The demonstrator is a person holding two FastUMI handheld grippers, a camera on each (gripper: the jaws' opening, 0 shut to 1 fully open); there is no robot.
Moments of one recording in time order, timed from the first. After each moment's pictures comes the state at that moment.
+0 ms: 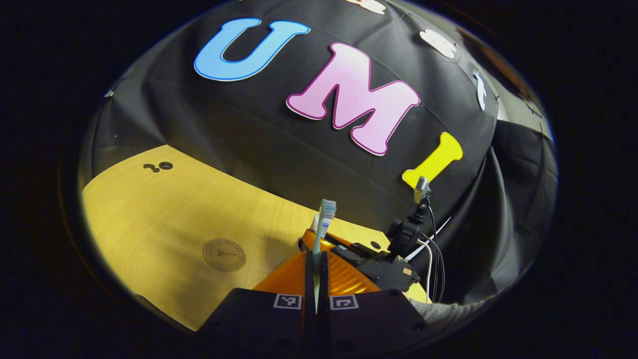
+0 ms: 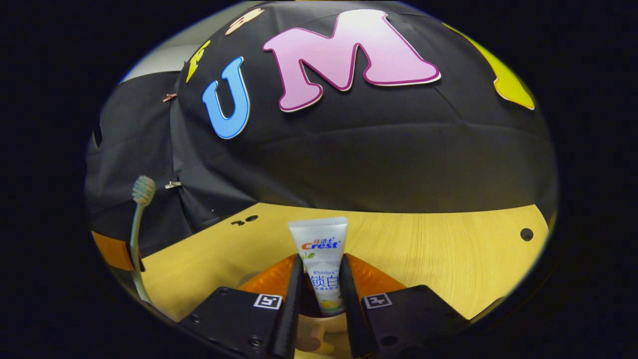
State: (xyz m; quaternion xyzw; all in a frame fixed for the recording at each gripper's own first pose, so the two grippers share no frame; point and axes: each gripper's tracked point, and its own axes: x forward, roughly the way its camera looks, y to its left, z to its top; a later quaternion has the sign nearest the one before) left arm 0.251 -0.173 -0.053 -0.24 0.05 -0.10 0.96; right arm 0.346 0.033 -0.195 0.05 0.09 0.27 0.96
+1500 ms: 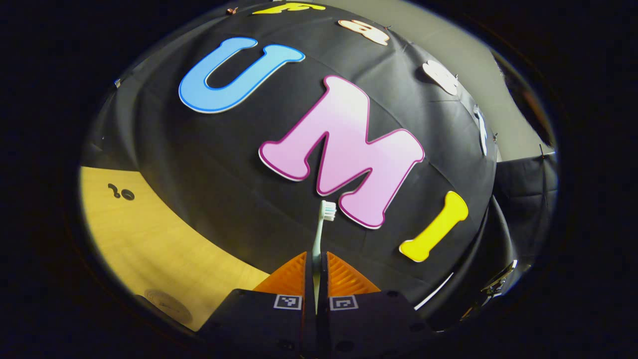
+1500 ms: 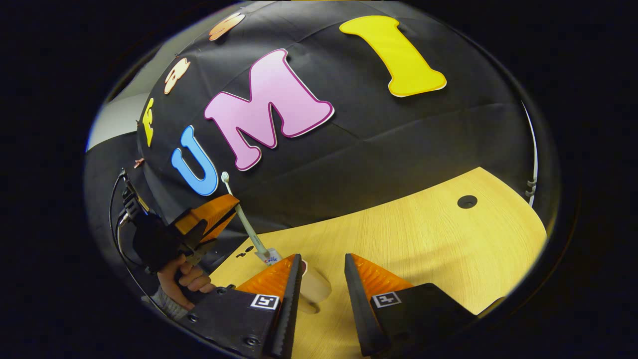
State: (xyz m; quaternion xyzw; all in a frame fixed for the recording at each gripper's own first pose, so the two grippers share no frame) left arm 0.380 -0.169 0.061 -0.28 -0.16 -0.07 0.94; right arm 0.269 -0.109 -0.140 0.20 0.10 0.19 0.96
